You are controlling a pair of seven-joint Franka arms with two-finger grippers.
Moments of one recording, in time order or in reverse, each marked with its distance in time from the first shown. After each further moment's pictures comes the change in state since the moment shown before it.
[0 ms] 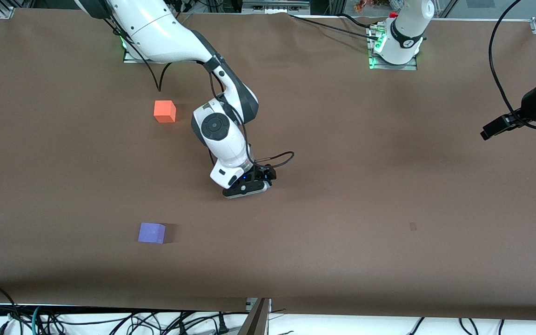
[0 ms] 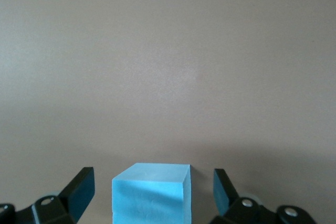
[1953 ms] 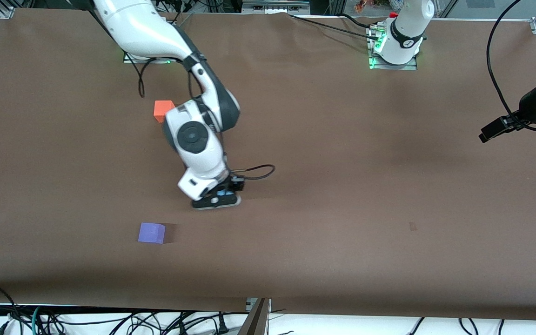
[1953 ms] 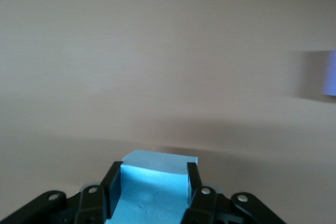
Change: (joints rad) left arm 0.000 0.002 -0.009 -0.001 0.000 0.012 0.000; right arm -0.053 -0.085 -0.139 0.081 -0.052 -0.361 -0.045
